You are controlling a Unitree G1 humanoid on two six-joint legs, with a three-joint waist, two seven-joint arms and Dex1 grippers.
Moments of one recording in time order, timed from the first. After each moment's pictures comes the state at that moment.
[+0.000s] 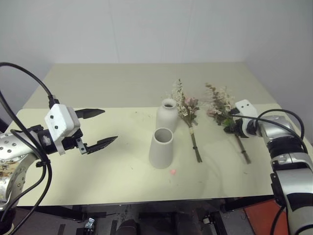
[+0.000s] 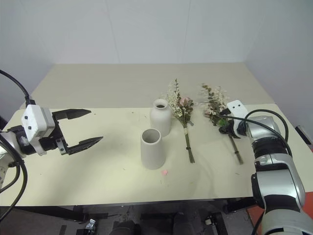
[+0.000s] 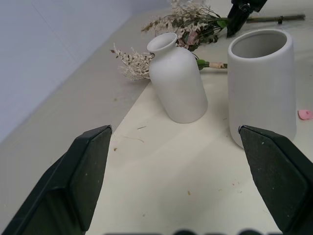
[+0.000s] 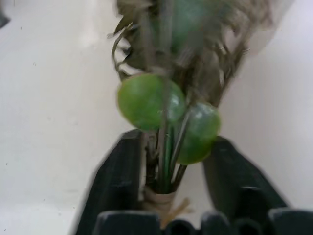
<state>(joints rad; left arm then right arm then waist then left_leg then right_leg) -0.15 0.93 0.36 -0.46 -0.54 0.38 -0.95 -0.98 -0.72 0.15 0.82 0.00 0.69 0.72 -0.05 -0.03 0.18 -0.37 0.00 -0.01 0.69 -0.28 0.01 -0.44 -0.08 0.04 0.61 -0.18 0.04</state>
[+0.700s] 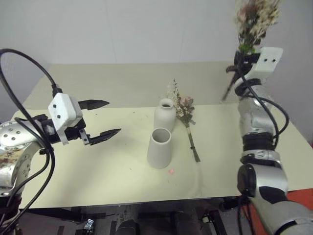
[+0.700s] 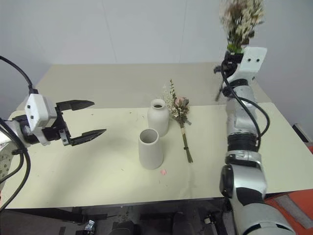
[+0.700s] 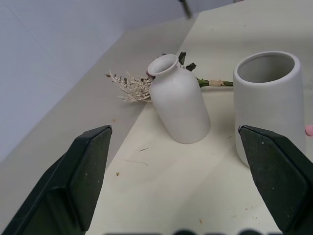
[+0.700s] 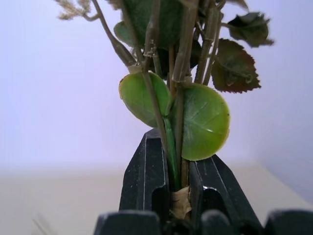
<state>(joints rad) -0.31 0.93 0.27 -0.36 -0.53 0.35 -0.99 -1.05 -0.30 -0.34 0.62 0.31 -0.16 0.23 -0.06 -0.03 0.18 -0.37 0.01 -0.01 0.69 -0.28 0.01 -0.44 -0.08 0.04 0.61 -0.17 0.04</state>
